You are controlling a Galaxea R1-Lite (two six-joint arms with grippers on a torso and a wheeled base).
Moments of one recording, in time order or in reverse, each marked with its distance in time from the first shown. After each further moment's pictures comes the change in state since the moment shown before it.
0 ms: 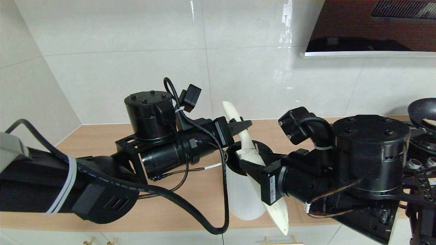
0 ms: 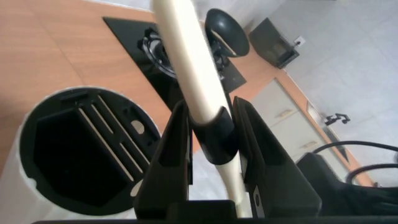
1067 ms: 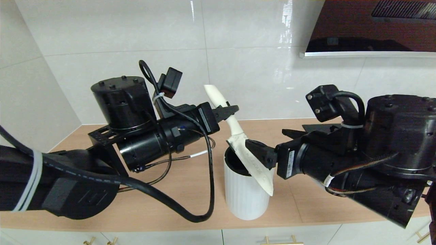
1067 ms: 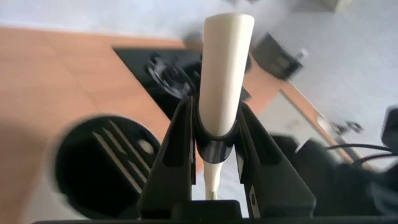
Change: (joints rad) left arm 0.052 -0.079 0.003 -0.009 0.012 0.074; right arm -0.067 -0.065 0.005 -0.044 -0.033 -0.012
